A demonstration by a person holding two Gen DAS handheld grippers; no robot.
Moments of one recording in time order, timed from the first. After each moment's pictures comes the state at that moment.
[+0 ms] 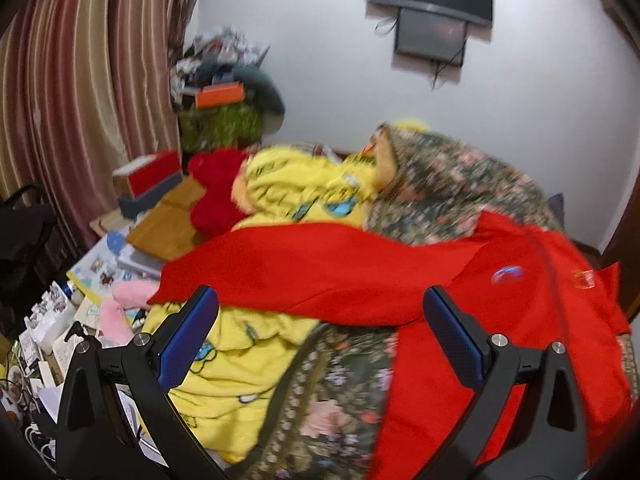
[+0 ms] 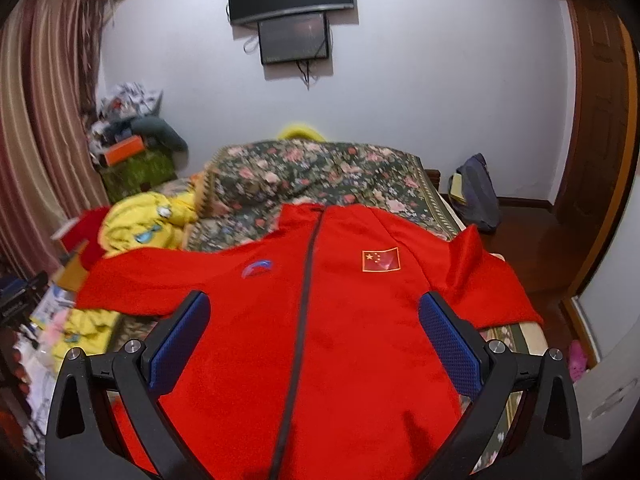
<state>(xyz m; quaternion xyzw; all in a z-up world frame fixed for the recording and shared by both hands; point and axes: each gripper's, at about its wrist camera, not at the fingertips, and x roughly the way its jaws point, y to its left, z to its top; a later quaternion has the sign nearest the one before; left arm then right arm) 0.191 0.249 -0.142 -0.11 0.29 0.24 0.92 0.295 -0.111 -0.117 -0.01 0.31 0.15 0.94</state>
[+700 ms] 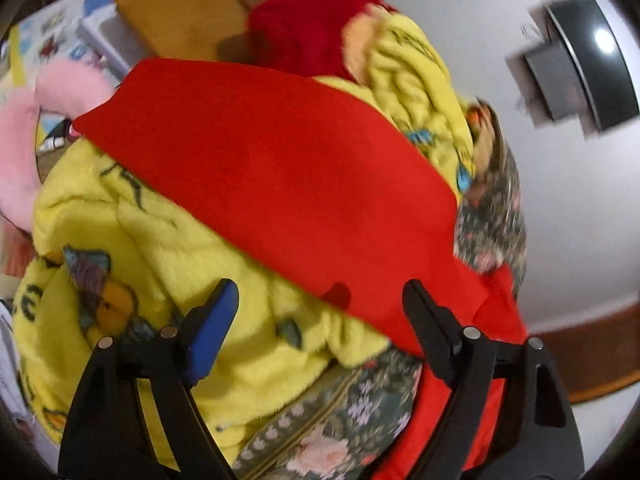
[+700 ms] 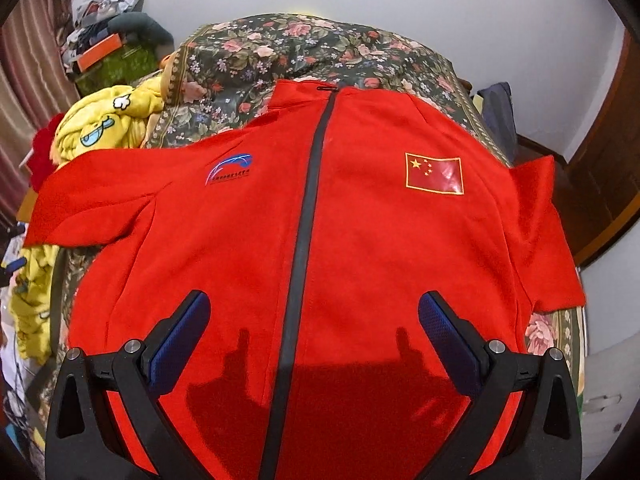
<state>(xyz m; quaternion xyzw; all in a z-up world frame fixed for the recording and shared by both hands) 0.219 0.445 -0.282 -0.49 0.36 0.17 0.77 0.375 -0.077 -0.192 -0.07 0.47 0.15 0.87</state>
